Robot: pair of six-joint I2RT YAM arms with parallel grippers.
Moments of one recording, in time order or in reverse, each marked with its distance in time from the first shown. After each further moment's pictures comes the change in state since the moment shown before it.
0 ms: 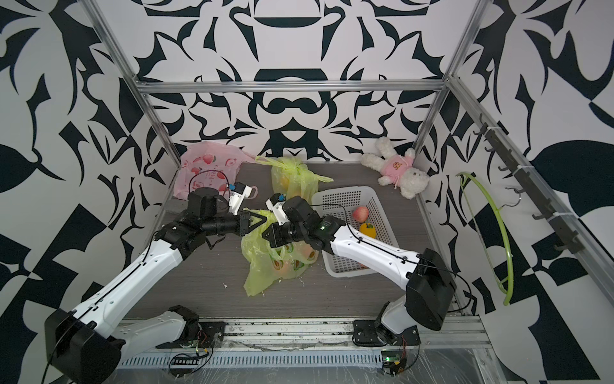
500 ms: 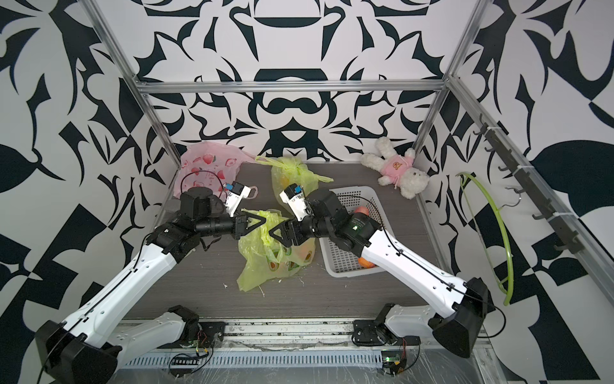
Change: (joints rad) left arm 0.000 -0.048 0.038 -0.052 0.108 0.099; right arm -0.083 -0.206 0.101 -0.234 -0.032 -0.231
